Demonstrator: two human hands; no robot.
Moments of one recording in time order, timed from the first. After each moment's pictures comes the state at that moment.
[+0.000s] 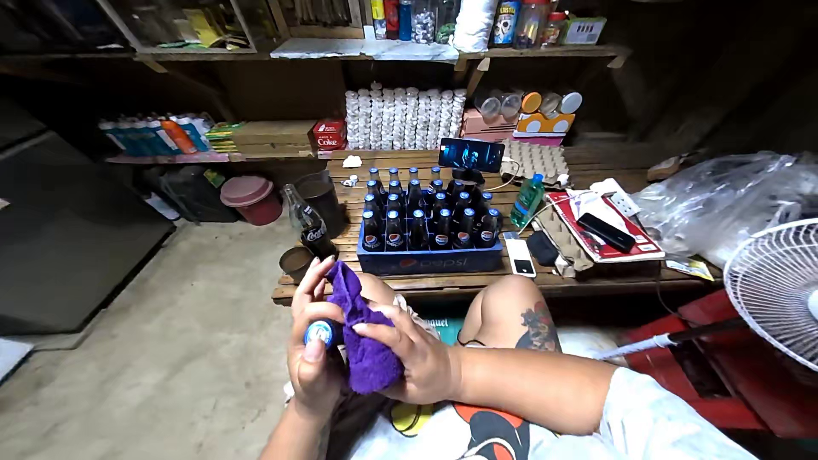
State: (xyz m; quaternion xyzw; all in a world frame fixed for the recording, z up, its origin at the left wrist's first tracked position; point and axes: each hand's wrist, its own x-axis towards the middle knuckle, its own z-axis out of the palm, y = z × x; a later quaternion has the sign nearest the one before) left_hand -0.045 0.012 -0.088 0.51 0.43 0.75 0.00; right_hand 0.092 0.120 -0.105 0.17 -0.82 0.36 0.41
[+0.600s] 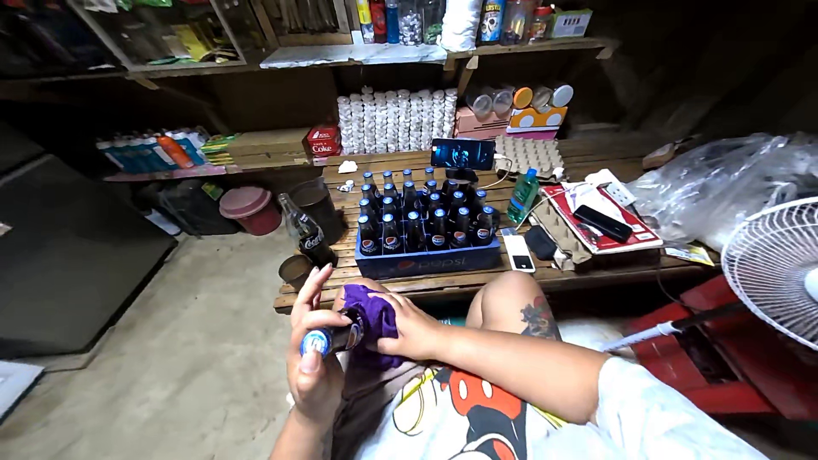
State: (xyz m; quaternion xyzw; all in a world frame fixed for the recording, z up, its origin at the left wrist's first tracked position) left_hand -0.045 0.012 -0.089 0.52 0.43 0.74 0.02; right_hand 0.075 0.154 -0.120 -0.11 -0.88 0.46 0.04
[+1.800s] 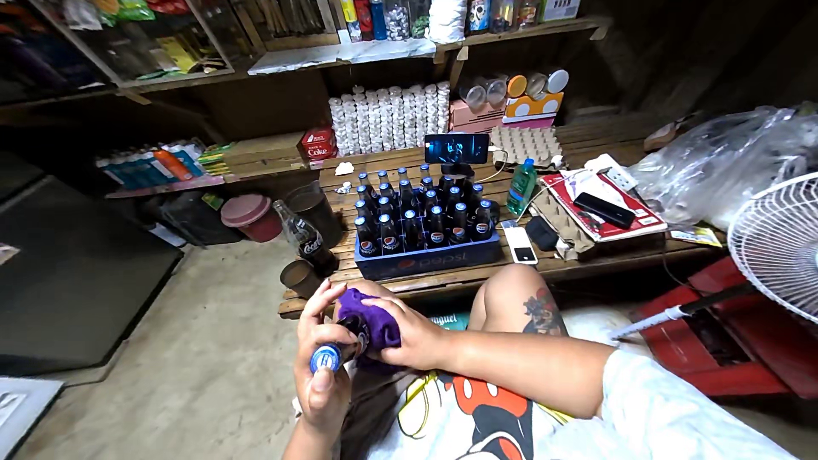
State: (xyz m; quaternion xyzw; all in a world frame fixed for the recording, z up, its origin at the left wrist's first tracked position) left_hand -0.039 0.013 -0.092 0.56 0.43 0.71 0.01; right_hand 0.082 0.147 -0.126 0.00 -0.85 0.49 0.21
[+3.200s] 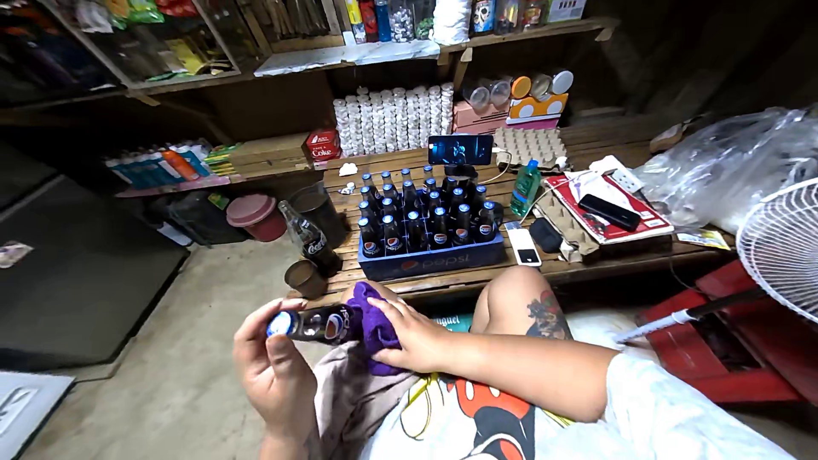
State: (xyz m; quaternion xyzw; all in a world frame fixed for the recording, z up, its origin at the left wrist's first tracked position) left_hand -0.068 -0.002 -0.072 0.49 0.48 0.72 -0.12; right_hand 0.081 0.145 -0.114 -0.08 -0.90 0.42 0.05
